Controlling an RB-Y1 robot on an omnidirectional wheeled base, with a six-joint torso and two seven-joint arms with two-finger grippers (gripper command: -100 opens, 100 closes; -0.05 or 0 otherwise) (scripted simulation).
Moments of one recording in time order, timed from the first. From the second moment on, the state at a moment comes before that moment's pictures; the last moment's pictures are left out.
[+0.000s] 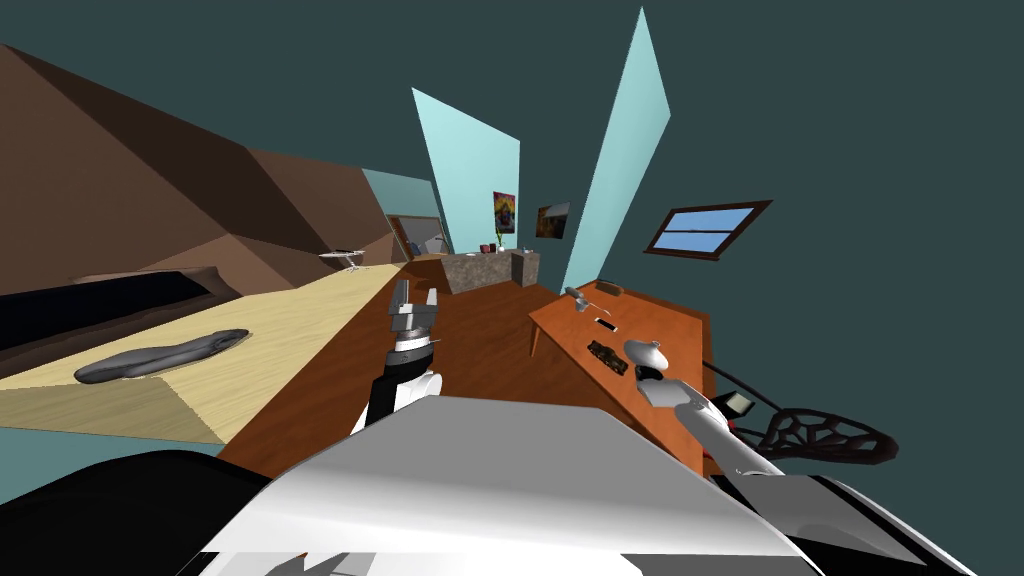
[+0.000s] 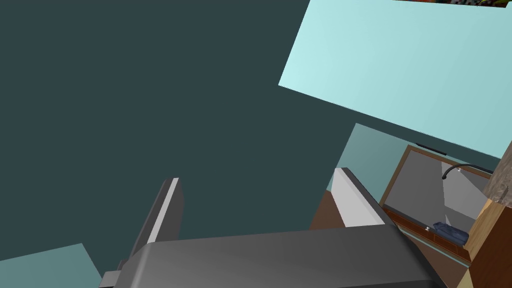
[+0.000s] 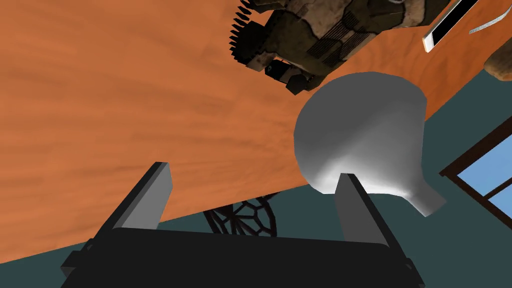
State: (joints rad) left arm 0.48 0.02 -0.01 -2.37 0.11 -0.49 0.00; right arm -0.10 -0.74 0.08 -0.79 -0.21 0.45 -0.47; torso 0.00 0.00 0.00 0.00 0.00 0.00
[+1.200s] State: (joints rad) left arm 0.48 0.02 -0.01 -2.37 0.11 -0.49 0.00; right arm -0.16 -0.67 0.03 -0.77 -0.55 0.61 -0.61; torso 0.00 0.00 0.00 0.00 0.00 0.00
